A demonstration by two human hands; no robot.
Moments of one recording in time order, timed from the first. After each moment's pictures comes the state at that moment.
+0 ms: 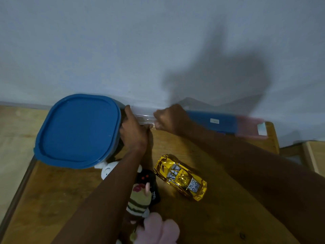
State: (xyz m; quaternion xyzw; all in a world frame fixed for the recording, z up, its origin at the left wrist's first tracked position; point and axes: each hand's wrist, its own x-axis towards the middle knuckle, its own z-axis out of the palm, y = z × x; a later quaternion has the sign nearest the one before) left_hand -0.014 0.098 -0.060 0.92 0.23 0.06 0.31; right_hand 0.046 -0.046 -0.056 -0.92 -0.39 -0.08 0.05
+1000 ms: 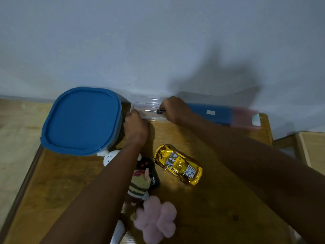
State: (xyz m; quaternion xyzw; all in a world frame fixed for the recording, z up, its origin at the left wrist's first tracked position) left_hand -0.026 0.096 -0.049 0.93 0.21 -0.05 0.30; right_hand 0.044 -0.053 -0.052 -0.96 -0.21 0.12 0.14
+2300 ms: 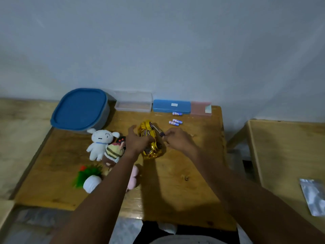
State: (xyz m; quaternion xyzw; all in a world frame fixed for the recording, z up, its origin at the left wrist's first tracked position) left_hand -0.184 -0.016 -0.002 0.77 0.30 -0.14 0.55; right_hand -0.169 -0.194 0.004 -0.83 0.08 0.25 0.50
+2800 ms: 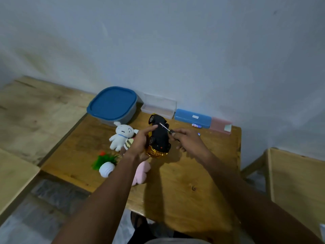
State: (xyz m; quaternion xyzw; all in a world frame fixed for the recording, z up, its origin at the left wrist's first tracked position) left_hand -0.227 -0.004 0.050 0.45 0.24 -0.14 0.85; right_hand -0.191 -0.181 0.066 -0.77 -0.03 0.25 0.59
